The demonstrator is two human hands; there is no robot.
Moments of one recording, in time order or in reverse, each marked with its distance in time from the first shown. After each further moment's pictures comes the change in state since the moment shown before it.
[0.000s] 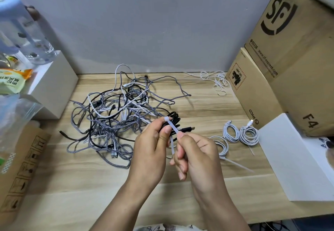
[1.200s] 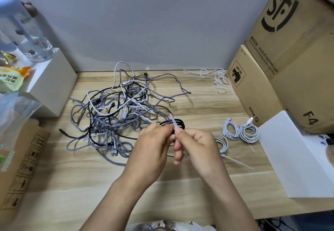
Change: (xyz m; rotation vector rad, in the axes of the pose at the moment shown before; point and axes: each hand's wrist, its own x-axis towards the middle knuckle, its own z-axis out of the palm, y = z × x) left_hand 0.005 -0.009 -0.011 0.544 -0.199 0.300; right_hand 0.020 0.010 -0.019 -0.230 -0.027 0.002
